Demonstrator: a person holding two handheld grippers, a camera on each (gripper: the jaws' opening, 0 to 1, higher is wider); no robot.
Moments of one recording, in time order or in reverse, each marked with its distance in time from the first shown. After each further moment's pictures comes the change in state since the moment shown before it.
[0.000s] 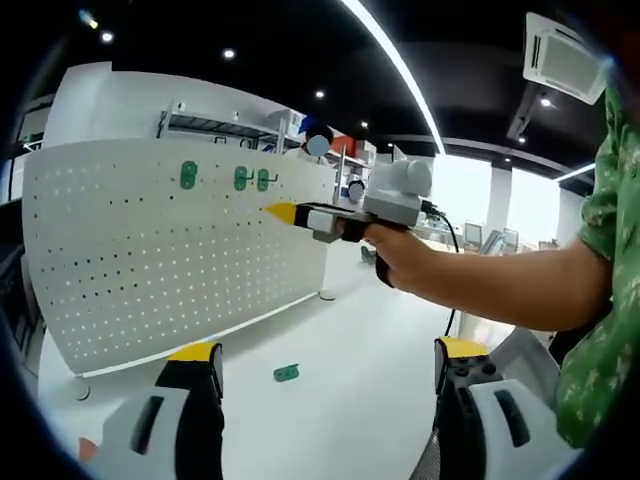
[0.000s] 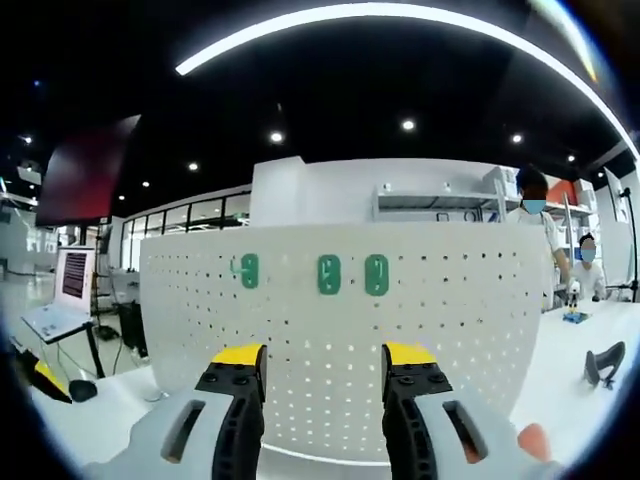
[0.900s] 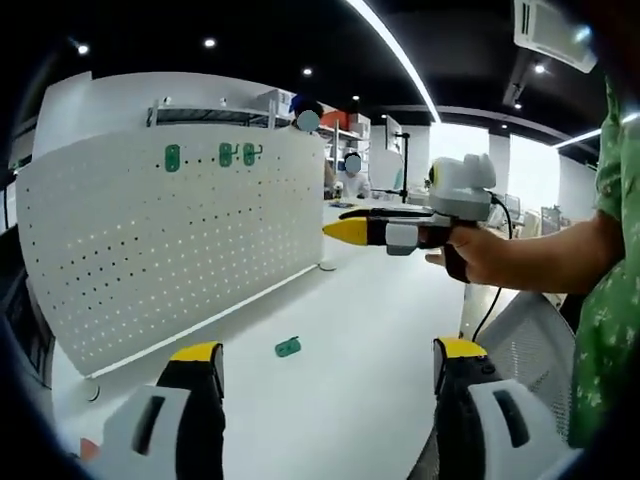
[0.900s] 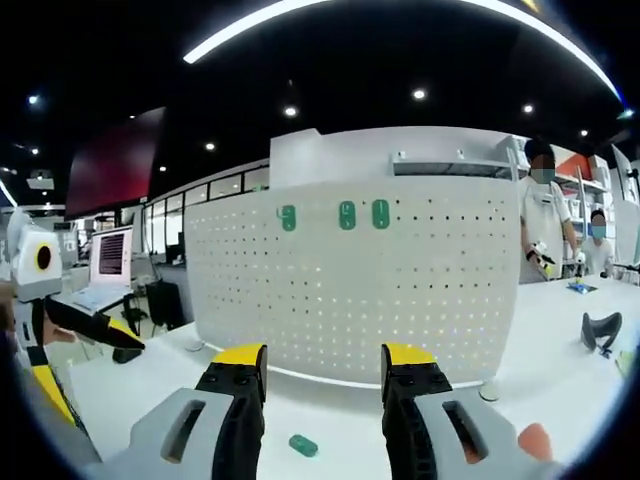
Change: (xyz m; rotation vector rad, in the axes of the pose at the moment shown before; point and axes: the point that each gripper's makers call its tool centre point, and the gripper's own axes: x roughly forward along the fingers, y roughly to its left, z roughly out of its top) left arm 0.005 -0.006 -0.032 0.108 0.116 0.007; right arm -0.103 0.018 -0.045 0.028 0.132 0.100
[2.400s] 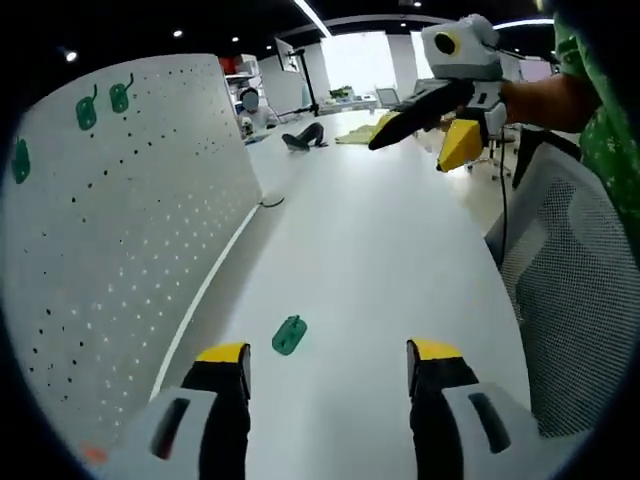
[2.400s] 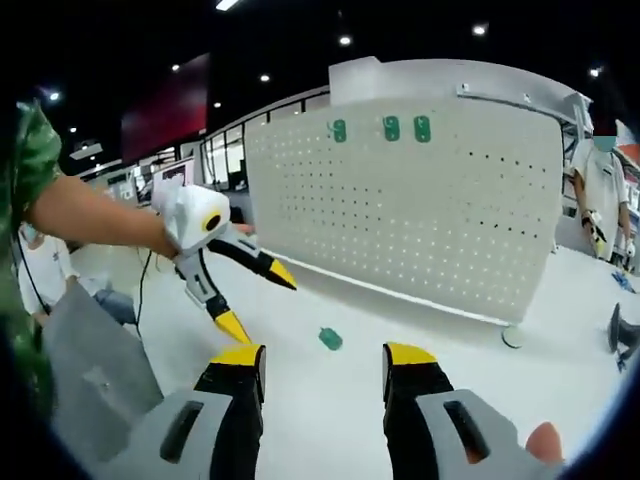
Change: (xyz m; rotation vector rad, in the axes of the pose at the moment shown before) left arm 0.123 0.031 -0.066 0.398 0.326 -0.289; right arm -0.067 -0.001 -0.077 -0.062 0.384 0.339
